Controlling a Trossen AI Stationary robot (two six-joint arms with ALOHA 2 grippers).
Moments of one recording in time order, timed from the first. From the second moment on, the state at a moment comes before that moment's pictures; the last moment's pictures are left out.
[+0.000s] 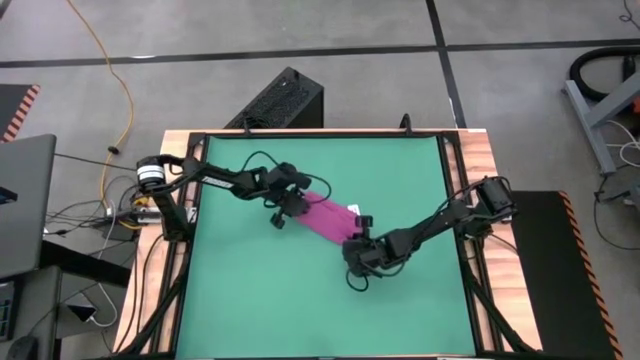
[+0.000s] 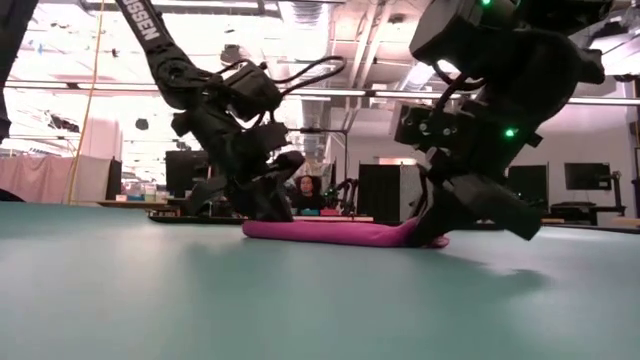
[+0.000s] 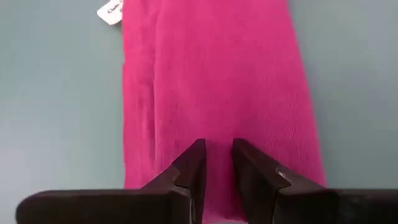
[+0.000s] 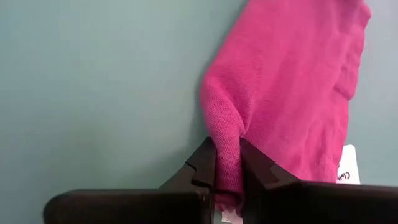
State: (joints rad) left arm 0.33 1.75 0.78 0.16 0.27 0.92; right arm 0.36 1.83 0.91 -0.27 0.52 0.16
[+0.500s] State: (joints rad) left arm 0.30 1.75 0.78 0.04 0.37 0.82; right arm 0.27 1.63 0.91 -0.39 0.33 0.30
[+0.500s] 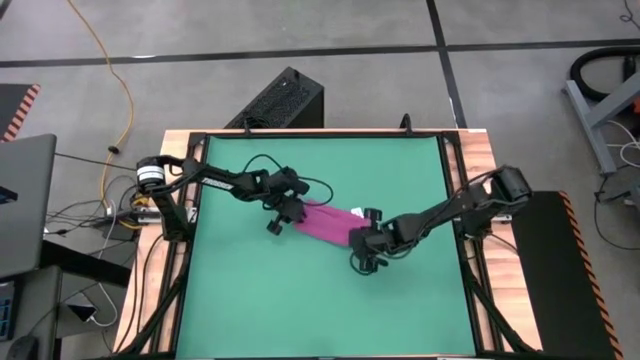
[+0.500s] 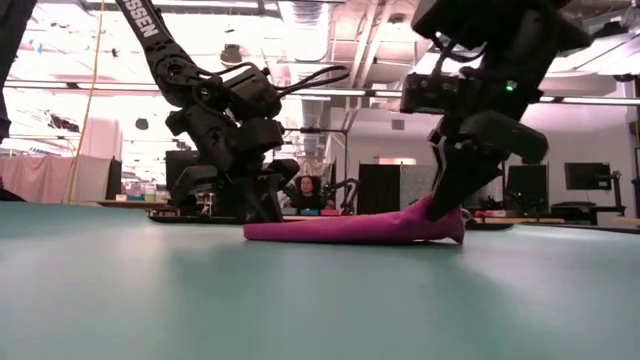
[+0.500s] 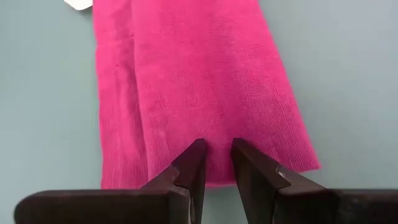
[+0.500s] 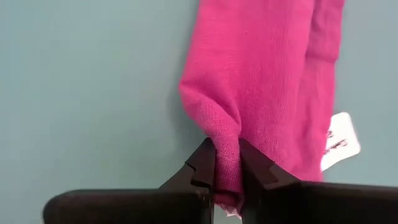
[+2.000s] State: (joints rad) left arm 0.25 1.75 0.78 -0.16 0.59 0.62; right arm -0.33 1.62 0.91 -0.38 -0.50 0.30
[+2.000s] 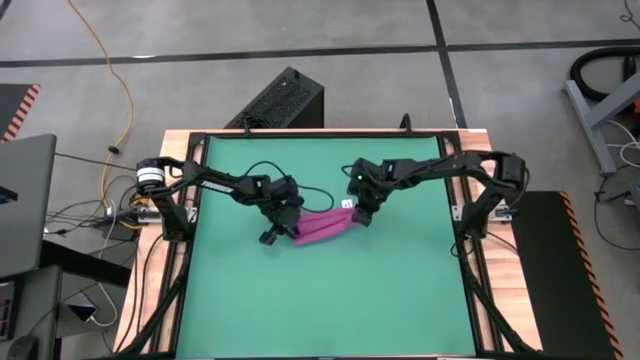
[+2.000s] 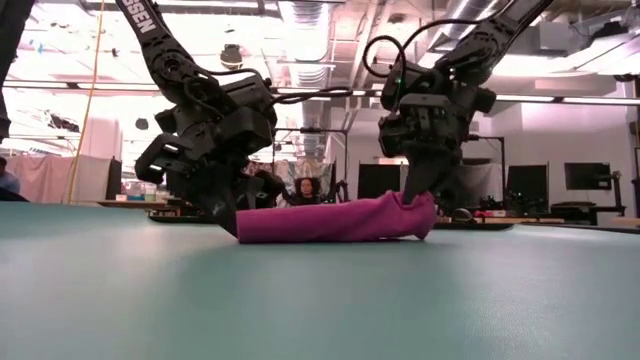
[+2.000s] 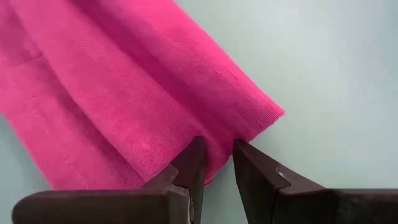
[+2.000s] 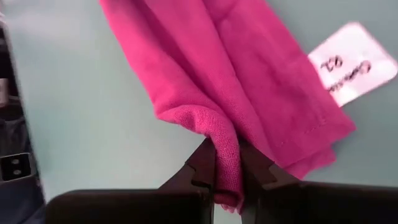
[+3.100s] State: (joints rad) left arm 0.25 1.75 0.78 -0.20 0.64 0.63; right arm -0.51 1.72 0.91 -0.21 -0.47 0.41
